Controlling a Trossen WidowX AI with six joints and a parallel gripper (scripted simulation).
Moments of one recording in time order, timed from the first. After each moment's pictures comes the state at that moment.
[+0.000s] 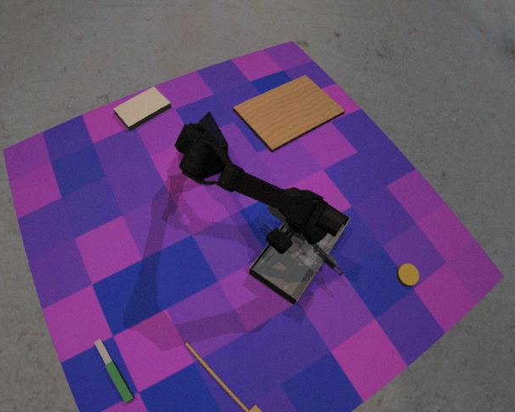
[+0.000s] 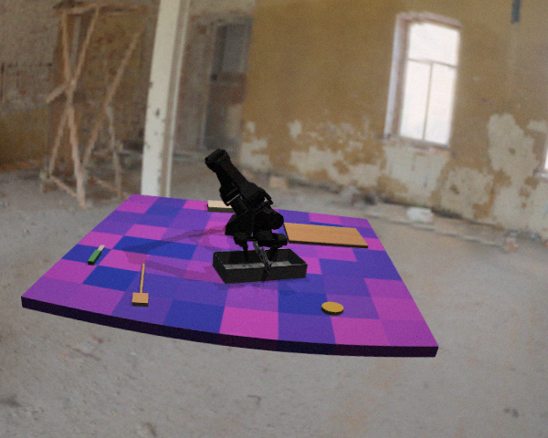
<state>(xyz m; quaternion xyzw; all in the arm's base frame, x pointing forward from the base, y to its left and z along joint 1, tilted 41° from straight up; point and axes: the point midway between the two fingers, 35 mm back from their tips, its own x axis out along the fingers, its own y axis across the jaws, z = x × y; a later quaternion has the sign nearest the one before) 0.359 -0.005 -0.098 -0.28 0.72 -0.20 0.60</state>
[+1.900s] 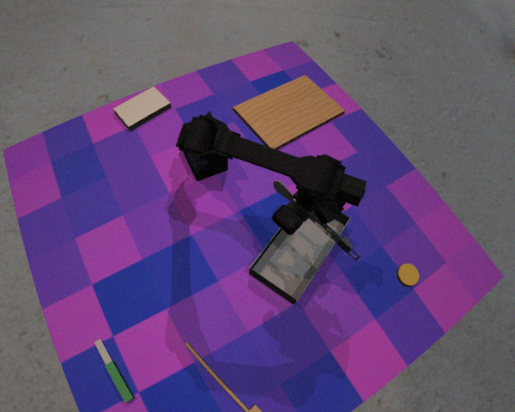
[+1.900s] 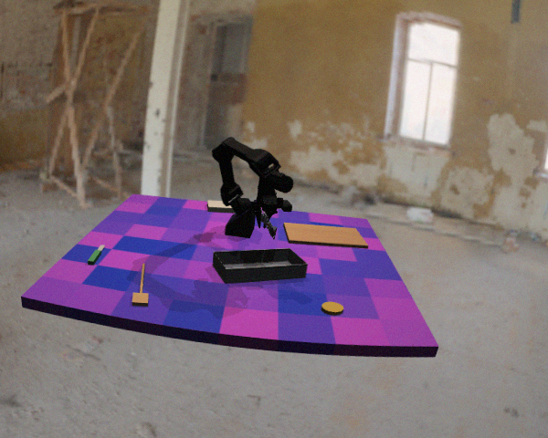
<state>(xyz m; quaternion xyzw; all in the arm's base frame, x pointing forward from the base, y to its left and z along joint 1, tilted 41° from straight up) 0.373 0.078 -0.002 -0.29 0.72 -0.19 0.60</state>
